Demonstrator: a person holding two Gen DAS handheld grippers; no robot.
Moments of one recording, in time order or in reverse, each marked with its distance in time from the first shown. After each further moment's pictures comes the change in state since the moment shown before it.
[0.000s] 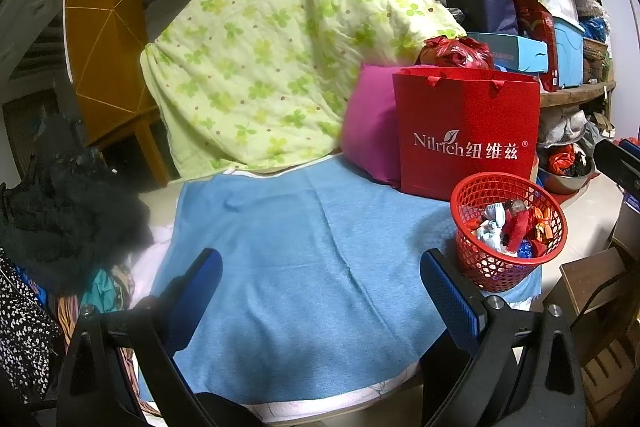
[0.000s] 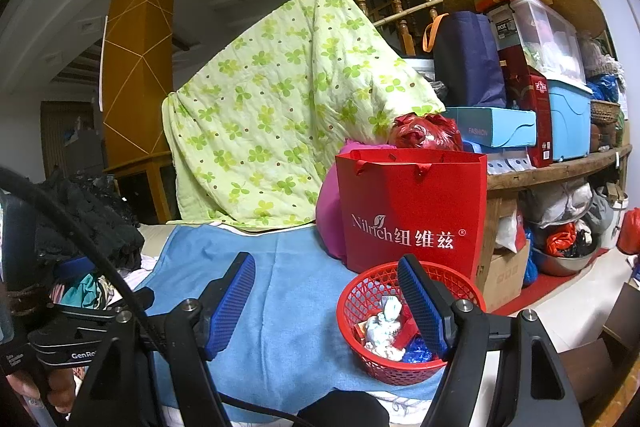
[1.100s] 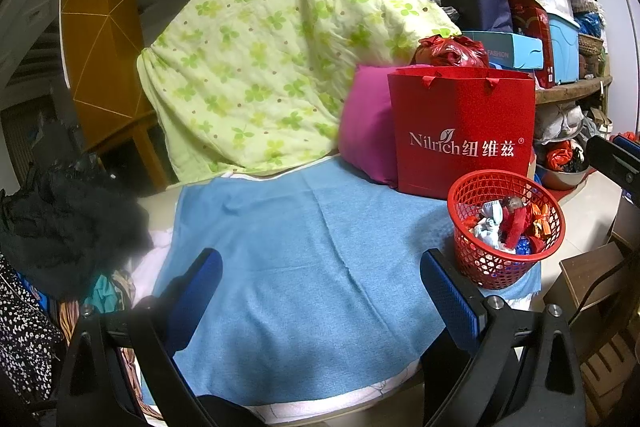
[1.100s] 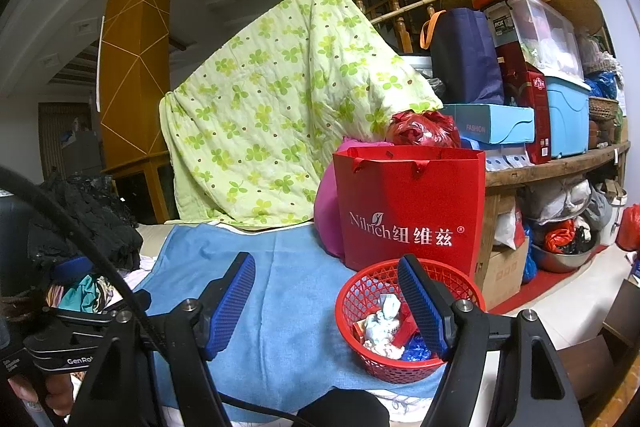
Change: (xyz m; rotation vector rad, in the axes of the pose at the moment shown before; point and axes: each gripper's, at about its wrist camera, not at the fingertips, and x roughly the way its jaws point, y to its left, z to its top) left arm -0.003 -0.005 0.002 0.016 -0.005 -0.003; right arm 0.004 -0.005 0.000 0.005 0.004 -0.002
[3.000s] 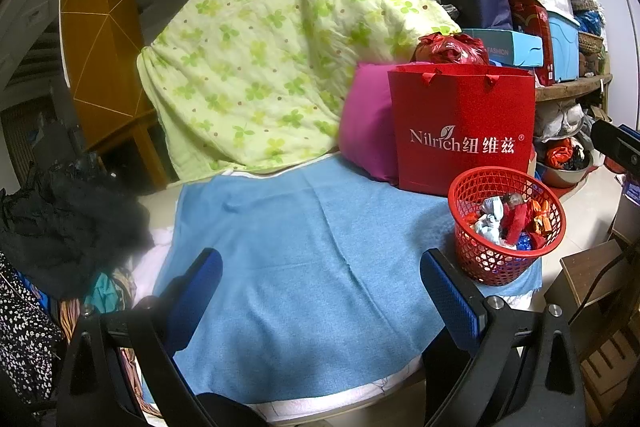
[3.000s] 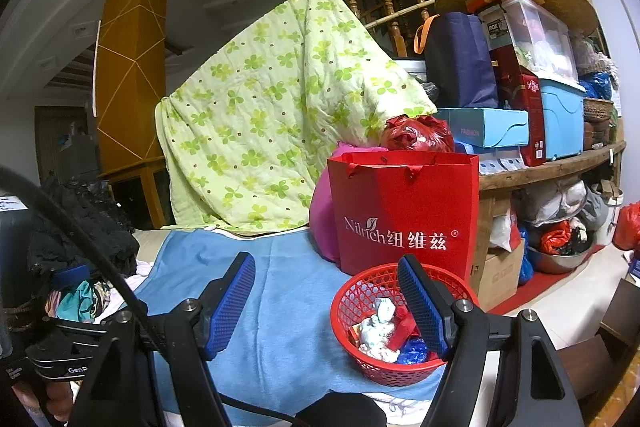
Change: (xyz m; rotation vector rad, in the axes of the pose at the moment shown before) left arm 0.003 0.003 -0.004 0.006 0.003 0.000; right arm -0.001 -0.005 0.008 0.008 -0.008 -0.012
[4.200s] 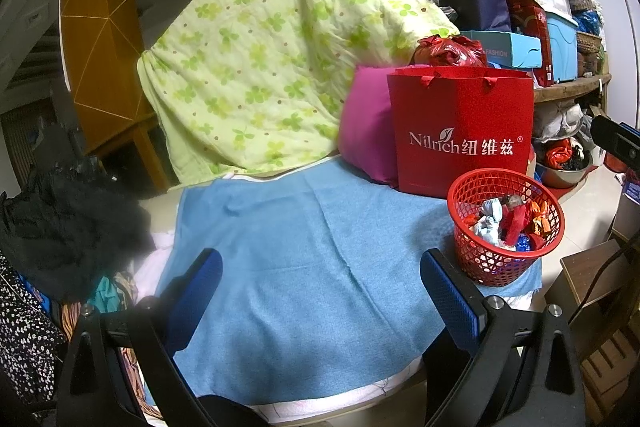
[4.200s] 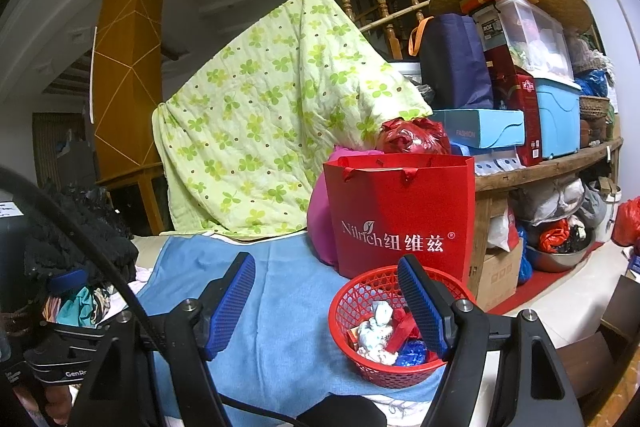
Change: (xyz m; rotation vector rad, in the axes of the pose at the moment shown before) left arm -0.002 0.000 0.000 0.002 -0.004 0.001; right arm -0.005 -0.006 0.005 0.013 -0.011 -0.008
